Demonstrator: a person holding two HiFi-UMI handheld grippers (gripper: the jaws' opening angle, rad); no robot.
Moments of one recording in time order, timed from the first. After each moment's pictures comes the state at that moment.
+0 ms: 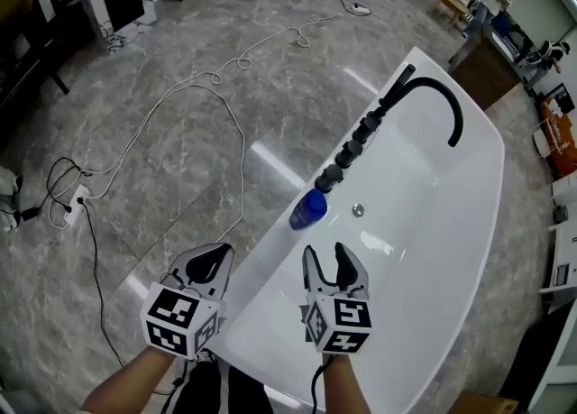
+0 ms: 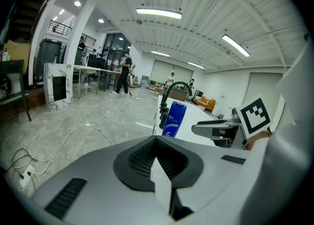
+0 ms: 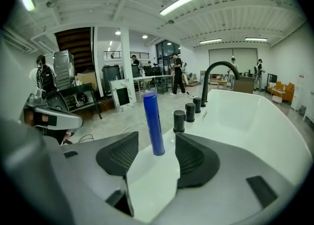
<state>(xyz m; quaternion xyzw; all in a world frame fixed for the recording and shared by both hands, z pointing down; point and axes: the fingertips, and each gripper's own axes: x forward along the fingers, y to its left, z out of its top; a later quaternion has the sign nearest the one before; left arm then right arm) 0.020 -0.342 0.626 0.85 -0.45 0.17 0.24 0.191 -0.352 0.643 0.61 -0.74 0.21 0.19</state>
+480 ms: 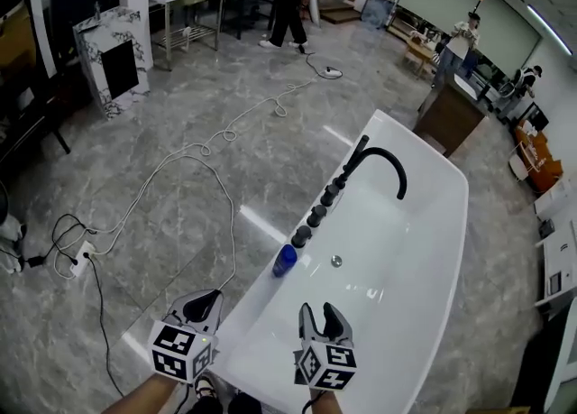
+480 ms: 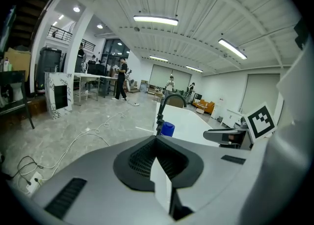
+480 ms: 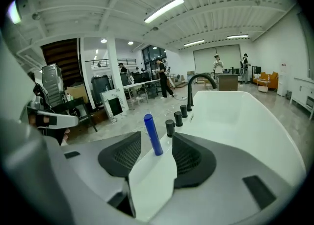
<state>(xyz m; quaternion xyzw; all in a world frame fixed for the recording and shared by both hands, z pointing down) 0.002 -0.316 0.548 0.85 -0.45 0.16 0.22 0.208 -0.293 0.579 0.66 -0.70 0.25 0.14</state>
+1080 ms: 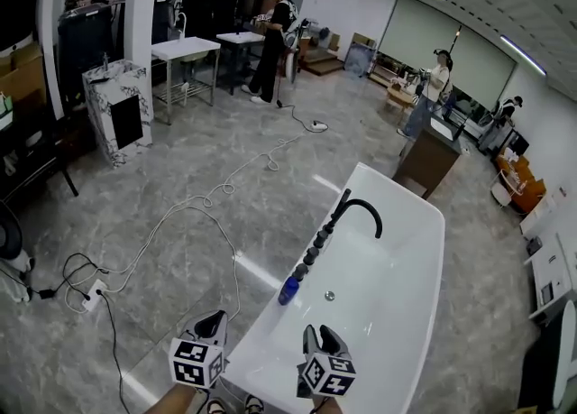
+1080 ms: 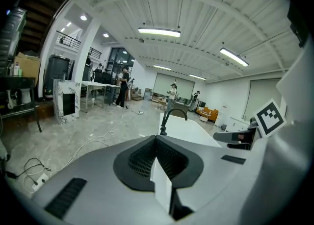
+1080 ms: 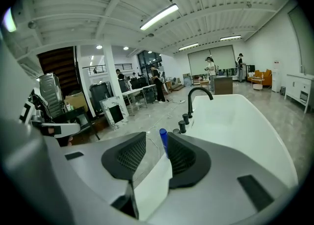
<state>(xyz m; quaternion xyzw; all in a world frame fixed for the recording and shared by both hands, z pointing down) -0.046 -0.296 0.473 0.84 -0.48 0.12 0.21 0.177 -0.260 0.493 0.68 -0.68 0.26 0.10</state>
